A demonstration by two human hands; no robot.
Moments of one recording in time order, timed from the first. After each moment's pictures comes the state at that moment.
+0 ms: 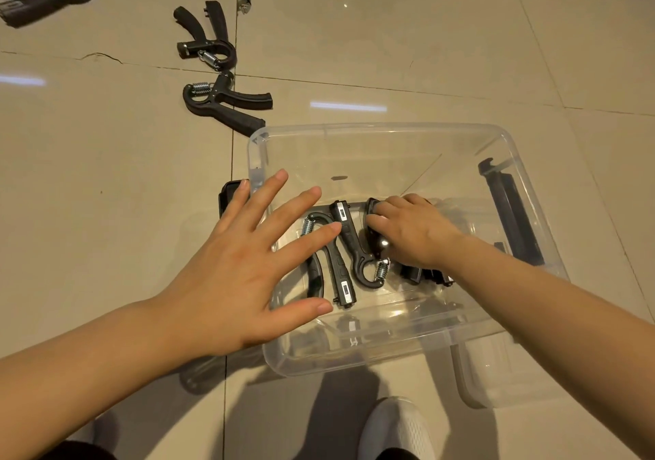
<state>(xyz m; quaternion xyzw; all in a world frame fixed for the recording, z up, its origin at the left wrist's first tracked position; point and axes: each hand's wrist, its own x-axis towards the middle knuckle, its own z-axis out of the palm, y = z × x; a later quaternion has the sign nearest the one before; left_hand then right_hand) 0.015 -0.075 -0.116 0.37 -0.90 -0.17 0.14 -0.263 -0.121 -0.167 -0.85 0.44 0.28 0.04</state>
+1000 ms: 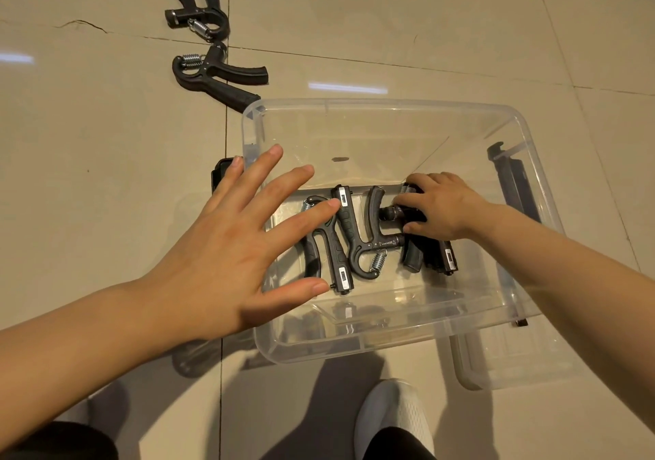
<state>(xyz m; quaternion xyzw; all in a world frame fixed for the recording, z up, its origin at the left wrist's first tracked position) 0.015 -0.075 -0.112 0.38 -0.90 -0.17 0.10 -0.304 -0.131 -0.163 -0.75 0.54 0.35 0.12</state>
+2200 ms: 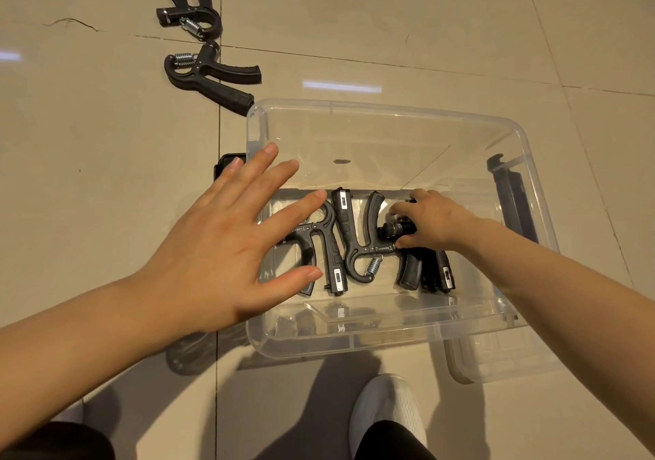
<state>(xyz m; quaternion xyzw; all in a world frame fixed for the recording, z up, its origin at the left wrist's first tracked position) 0.016 -0.076 -0.109 0.40 -0.89 -0.18 0.09 -0.294 -0.115 -0.167 -0.70 0.59 0.35 0.20</state>
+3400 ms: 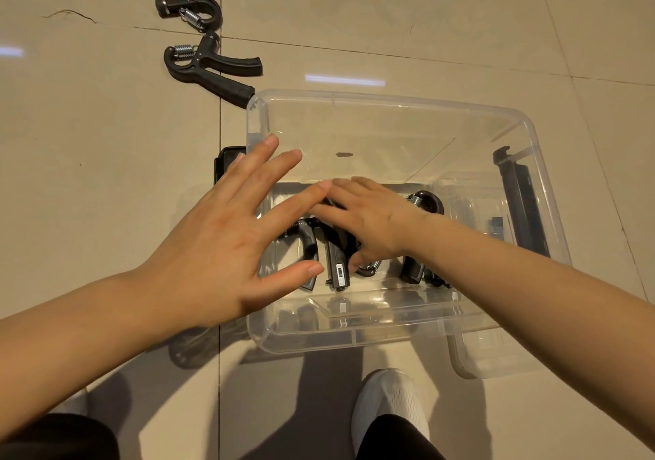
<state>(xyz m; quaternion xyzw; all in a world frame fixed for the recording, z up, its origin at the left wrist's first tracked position) 0.013 -0.075 -0.112 0.40 -0.89 -0.19 0.13 -0.219 -0.115 -0.167 -0.89 0.36 0.27 0.09</state>
